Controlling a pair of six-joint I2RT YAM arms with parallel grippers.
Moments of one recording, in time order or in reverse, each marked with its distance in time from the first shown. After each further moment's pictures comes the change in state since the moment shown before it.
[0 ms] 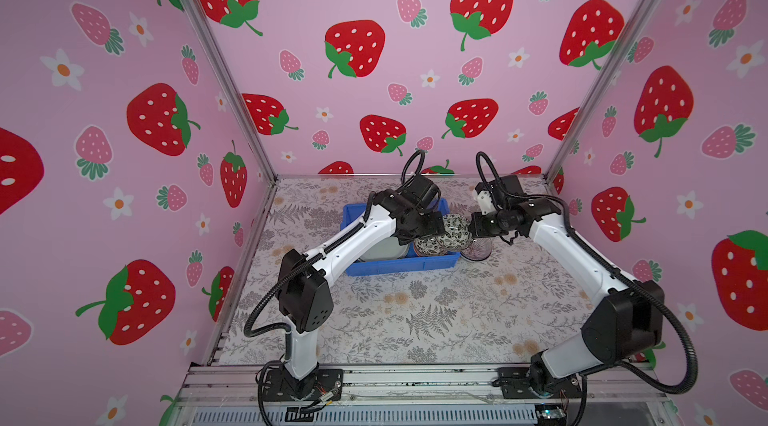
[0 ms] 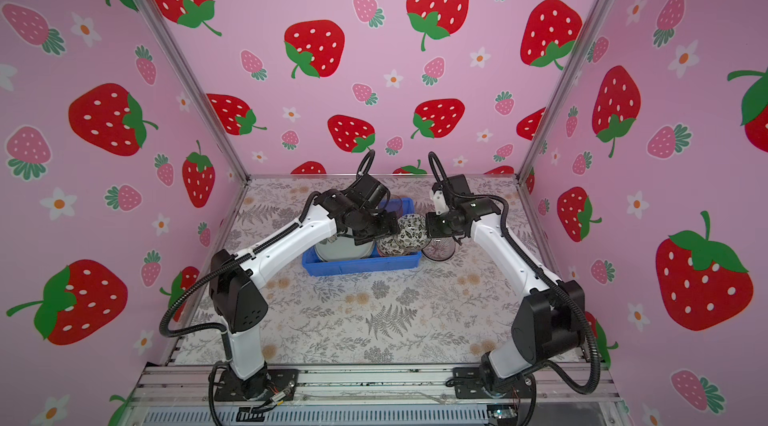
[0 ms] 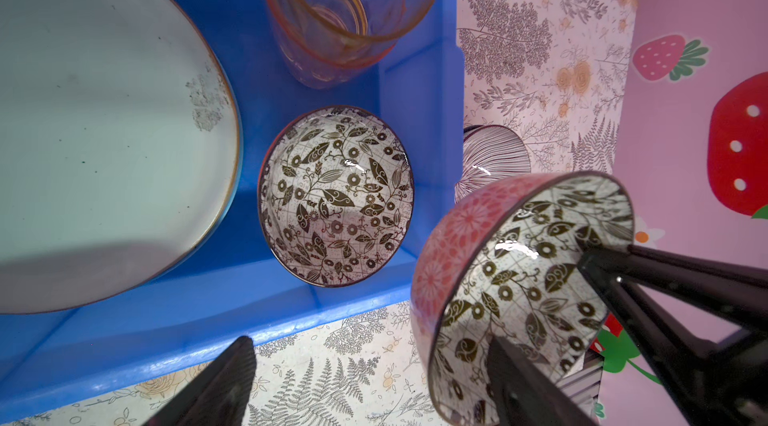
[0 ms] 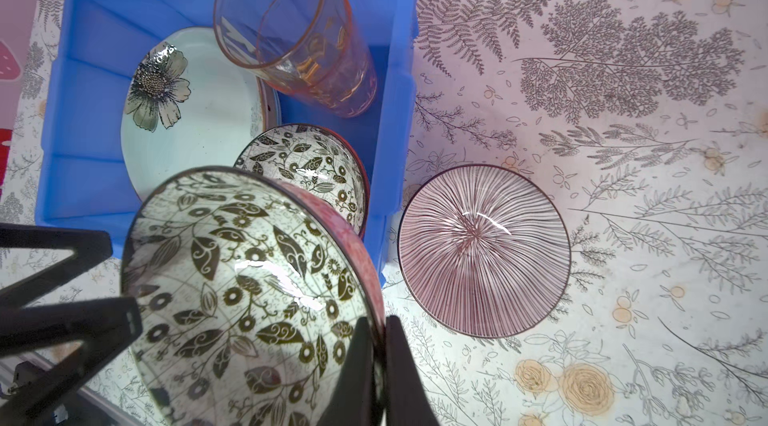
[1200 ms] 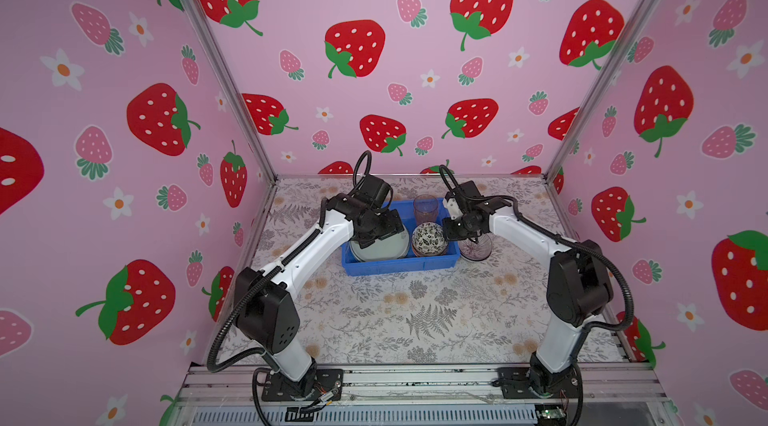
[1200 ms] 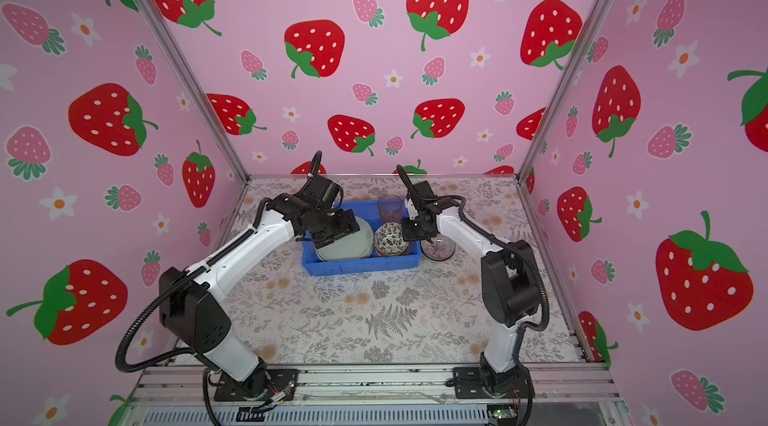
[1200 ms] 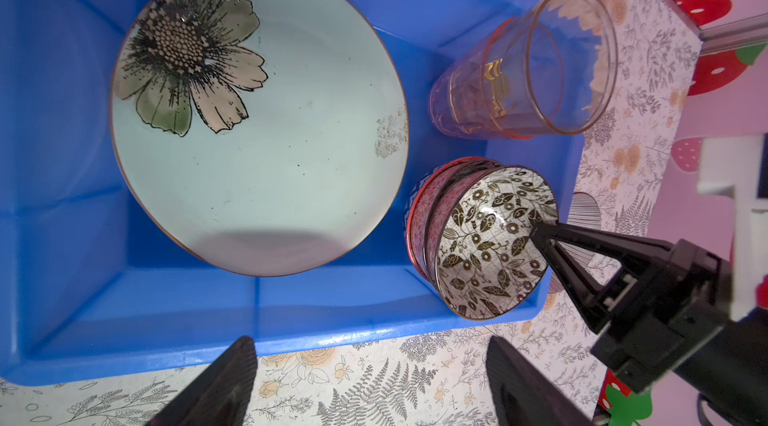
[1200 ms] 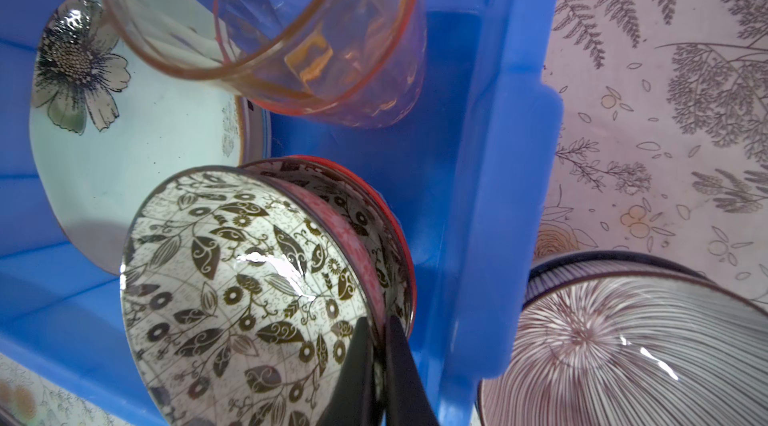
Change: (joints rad) left arm 0.227 -0.255 -0.321 0.042 0.012 0.019; right arm 0.121 0.281 0.066 0.120 0.052 0.068
